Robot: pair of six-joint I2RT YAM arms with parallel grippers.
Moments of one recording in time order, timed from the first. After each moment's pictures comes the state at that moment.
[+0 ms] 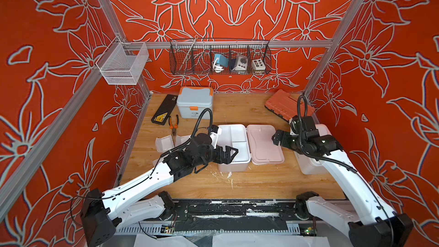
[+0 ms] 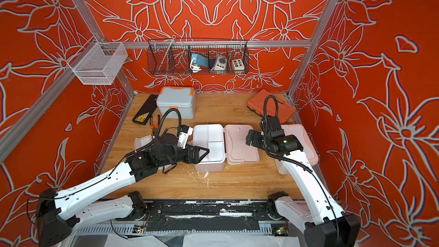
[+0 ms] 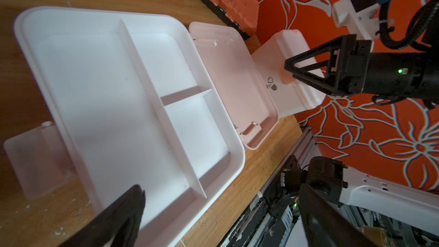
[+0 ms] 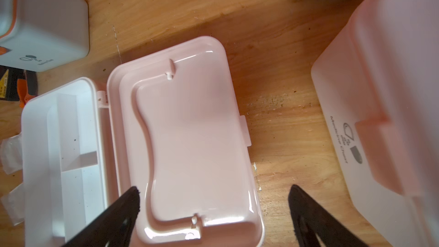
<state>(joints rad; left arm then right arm) -0.81 1.04 0.78 -0.28 0.12 -0.69 0.23 1.03 0.96 -0.90 -0.09 0.49</state>
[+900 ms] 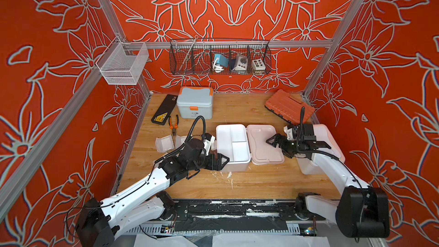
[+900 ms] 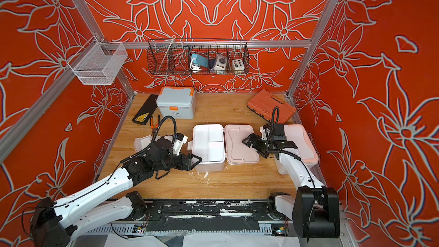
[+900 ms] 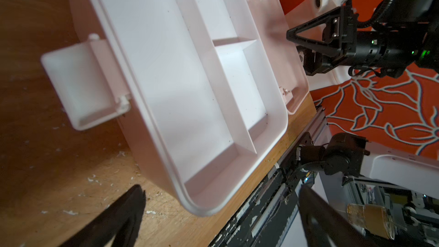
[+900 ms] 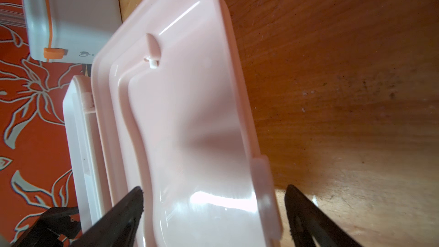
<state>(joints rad) -0.69 0.92 0.58 -0.30 0.31 -0.68 0.03 1.17 0.69 -0.53 -0.58 0.49</state>
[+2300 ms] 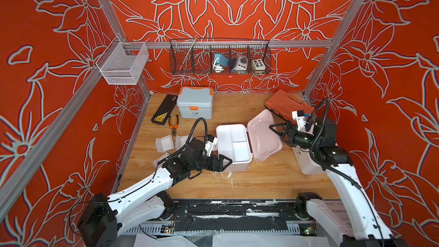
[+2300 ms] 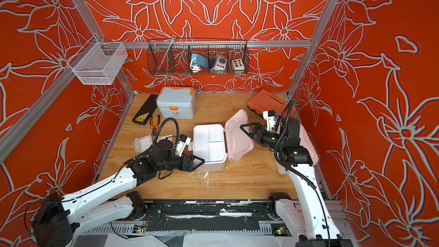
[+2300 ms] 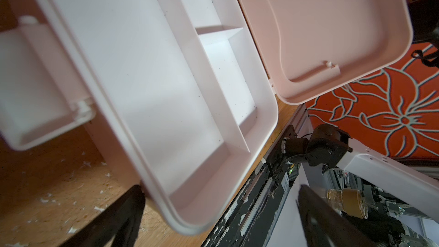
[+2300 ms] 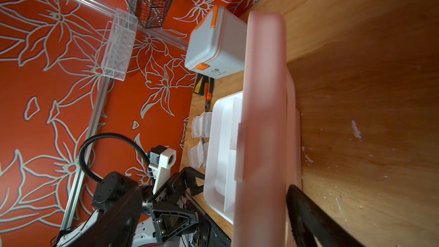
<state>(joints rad) -0.69 0.98 0.54 -0.15 0.41 -0.69 0.08 0.86 0.86 -0.47 -0.84 0.70</state>
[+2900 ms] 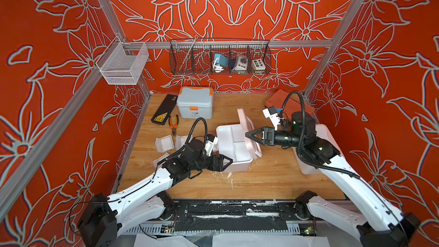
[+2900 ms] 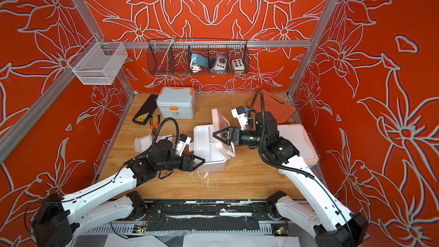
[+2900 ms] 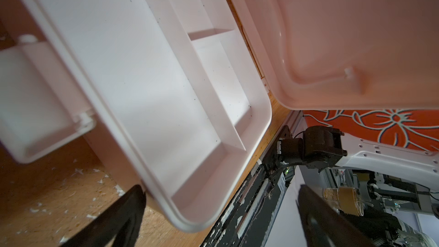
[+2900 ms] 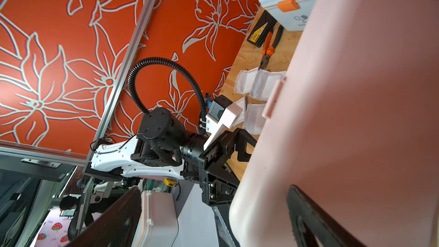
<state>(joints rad) -0.69 0.94 0.52 -0.13 0.40 -0.69 0.56 1.00 1.00 -0.39 -0.75 0.70</state>
